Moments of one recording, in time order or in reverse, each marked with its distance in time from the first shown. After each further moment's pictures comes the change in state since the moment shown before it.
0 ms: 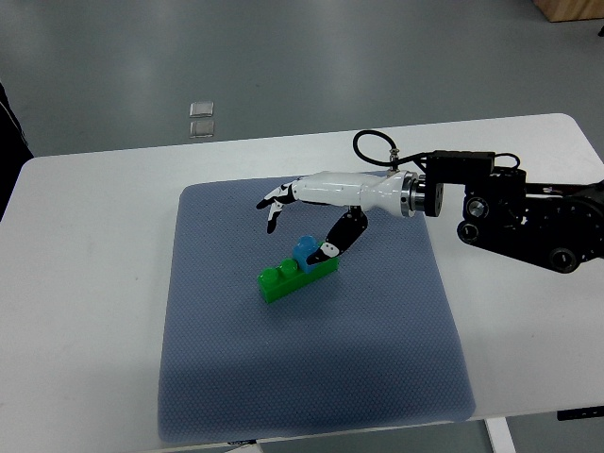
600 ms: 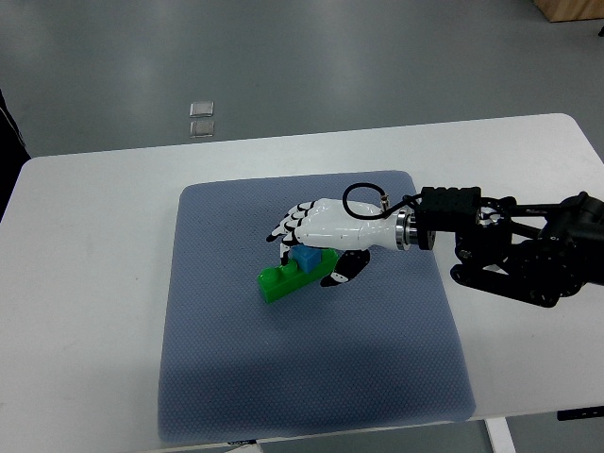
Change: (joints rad) left arm 0.000 0.000 0.000 0.000 0.000 0.000 0.000; right arm -0.025 0.072 -0.152 -0.083 -0.472 -0.271 0.057
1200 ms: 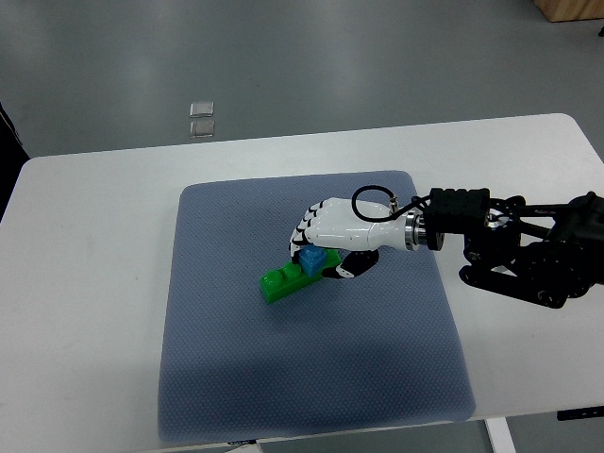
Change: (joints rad) left arm 0.000 0.000 0.000 0.000 0.000 0.000 0.000; right arm -0.009 -0.018 -0.016 -0.014 -0.040 -0.036 -0.001
